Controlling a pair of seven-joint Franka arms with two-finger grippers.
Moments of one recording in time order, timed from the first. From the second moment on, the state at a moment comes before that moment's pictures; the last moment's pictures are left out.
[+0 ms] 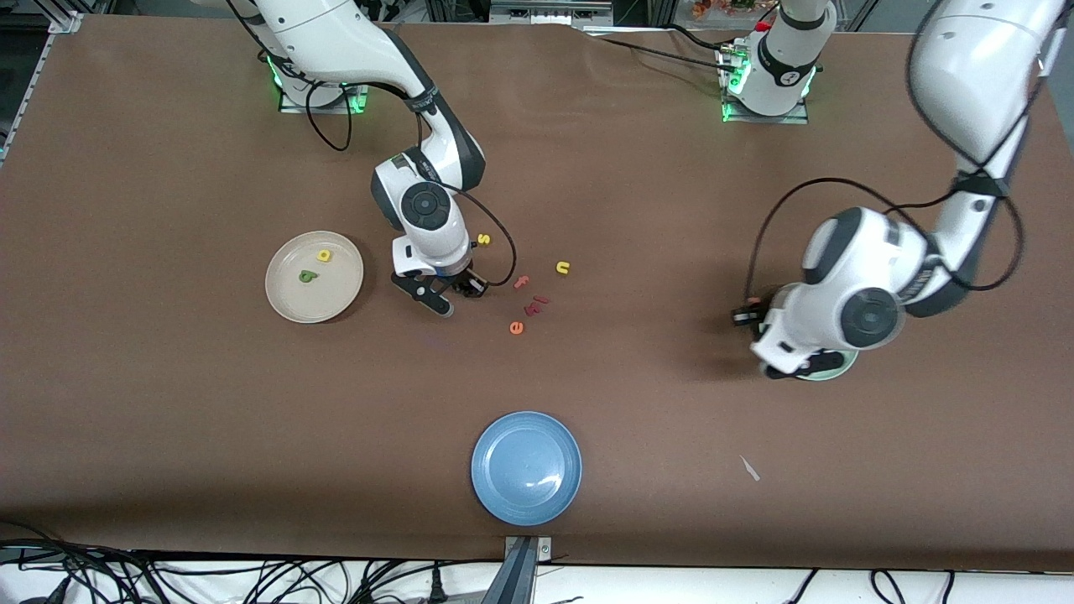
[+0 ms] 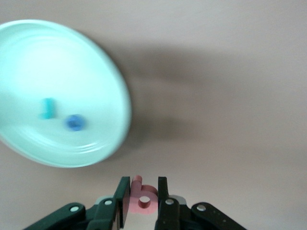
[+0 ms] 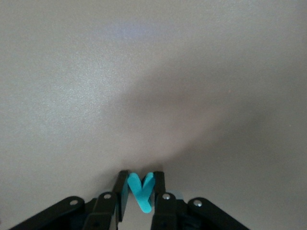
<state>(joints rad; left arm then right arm) 0.33 0.61 -0.57 -1.62 0.23 1.76 -0.46 0.71 0.61 -0.08 -1.90 0.06 2.51 1.18</state>
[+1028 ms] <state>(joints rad) 0.49 0.61 -0.57 -1.86 0.26 1.97 -0.26 0.71 0.37 -0.44 -2.07 0.04 2.24 0.49</state>
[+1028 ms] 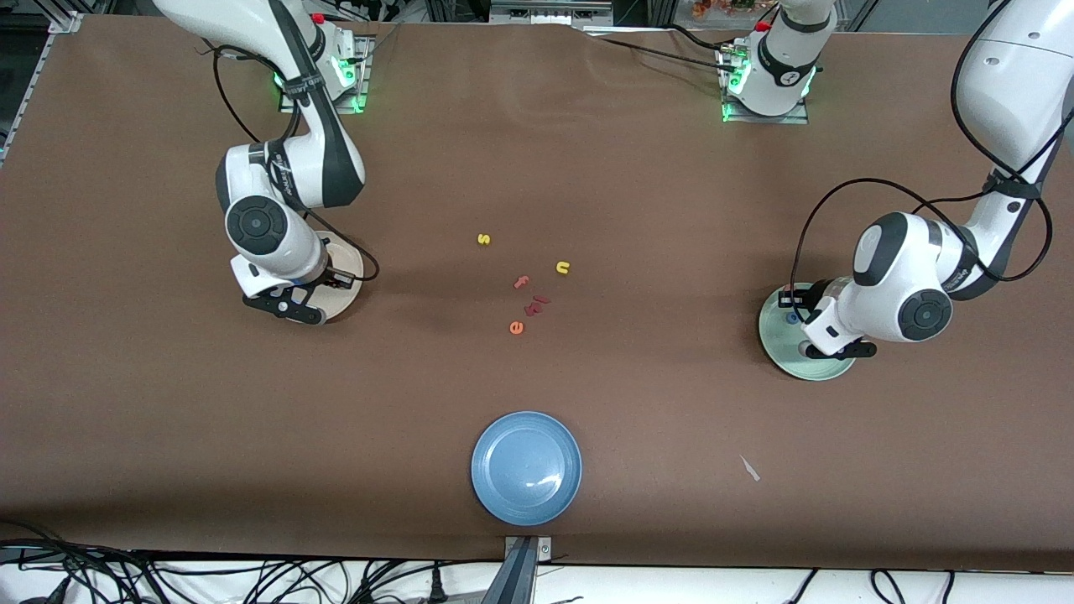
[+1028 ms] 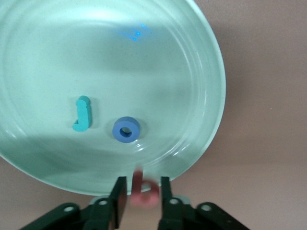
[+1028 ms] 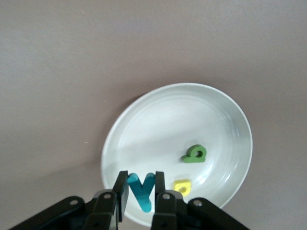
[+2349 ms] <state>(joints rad) 0.50 0.45 -0.66 -1.32 0.26 1.60 -0.26 0.71 0.24 -0.45 -1.69 0.04 1.74 0.36</state>
